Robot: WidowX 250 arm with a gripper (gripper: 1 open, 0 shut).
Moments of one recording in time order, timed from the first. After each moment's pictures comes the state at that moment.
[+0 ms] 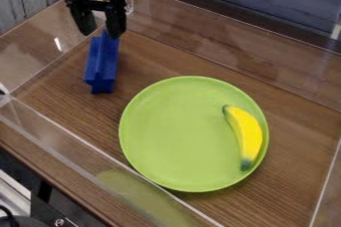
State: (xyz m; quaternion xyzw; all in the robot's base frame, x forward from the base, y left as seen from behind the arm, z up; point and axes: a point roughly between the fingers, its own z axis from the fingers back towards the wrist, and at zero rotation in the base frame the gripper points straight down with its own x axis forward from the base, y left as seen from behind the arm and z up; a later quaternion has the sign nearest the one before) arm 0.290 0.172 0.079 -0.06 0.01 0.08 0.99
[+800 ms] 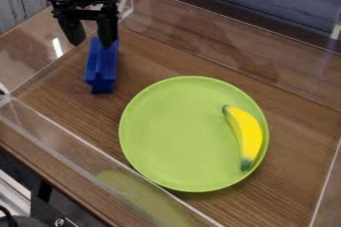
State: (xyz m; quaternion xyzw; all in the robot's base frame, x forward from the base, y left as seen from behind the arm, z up) arm 0.271 0.166 0.082 -0.06 0.00 0.14 0.99
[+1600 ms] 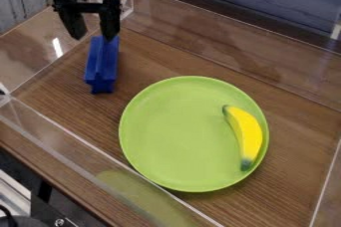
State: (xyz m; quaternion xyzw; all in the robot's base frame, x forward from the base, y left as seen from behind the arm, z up) arm 0.281 0.152 0.088 -0.06 0.00 0.12 0.99
